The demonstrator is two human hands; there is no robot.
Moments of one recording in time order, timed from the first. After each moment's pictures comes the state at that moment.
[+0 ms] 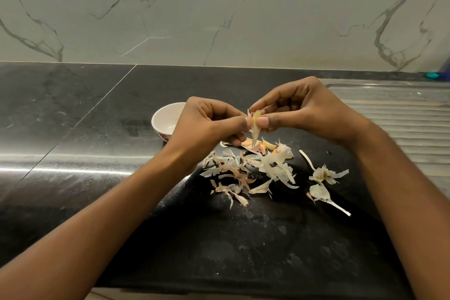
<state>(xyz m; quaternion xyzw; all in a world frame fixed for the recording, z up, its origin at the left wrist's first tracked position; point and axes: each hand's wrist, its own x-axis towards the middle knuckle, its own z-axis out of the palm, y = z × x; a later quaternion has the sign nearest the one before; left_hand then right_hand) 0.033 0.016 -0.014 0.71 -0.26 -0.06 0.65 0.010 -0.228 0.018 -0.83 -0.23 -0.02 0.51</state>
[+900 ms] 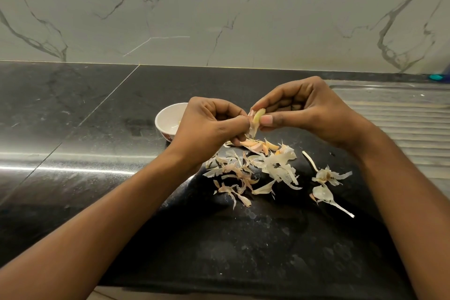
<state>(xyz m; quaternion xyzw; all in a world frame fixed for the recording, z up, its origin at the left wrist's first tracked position) 0.033 0.014 -0.015 0.71 -0.26 -0.02 0.66 0.007 -0.222 0.019 -0.80 -0.24 -0.01 0.55</state>
